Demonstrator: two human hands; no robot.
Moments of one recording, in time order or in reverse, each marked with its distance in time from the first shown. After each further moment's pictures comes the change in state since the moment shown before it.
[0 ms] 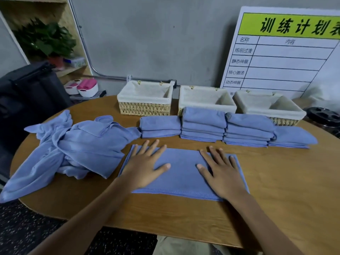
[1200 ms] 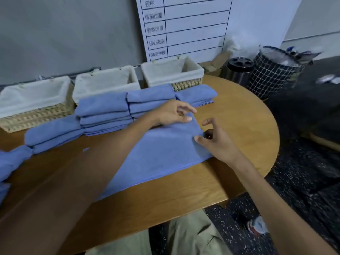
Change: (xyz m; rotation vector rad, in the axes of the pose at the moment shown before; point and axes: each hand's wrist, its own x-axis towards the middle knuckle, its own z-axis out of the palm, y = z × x) left_hand 0.201 0.312 -0.026 -0.678 -0.314 0.611; right_hand -0.088 0.207 -0.039 0.993 0.323 0.279
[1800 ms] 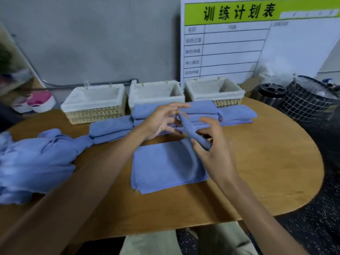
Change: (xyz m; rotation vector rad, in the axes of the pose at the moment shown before) left_hand -0.151 -0.006 -0.075 -0.742 0.277 -0.023; right_hand -0.037 -0.115 0.108 -0.105 0.229 -0.456
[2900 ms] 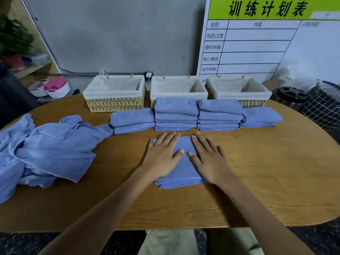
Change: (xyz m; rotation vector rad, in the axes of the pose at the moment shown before) left_hand -0.092 -0.092 -0.018 1.343 0.245 -0.214; right_hand -0.003 0.049 0.080 -0.655 -0.670 0.113
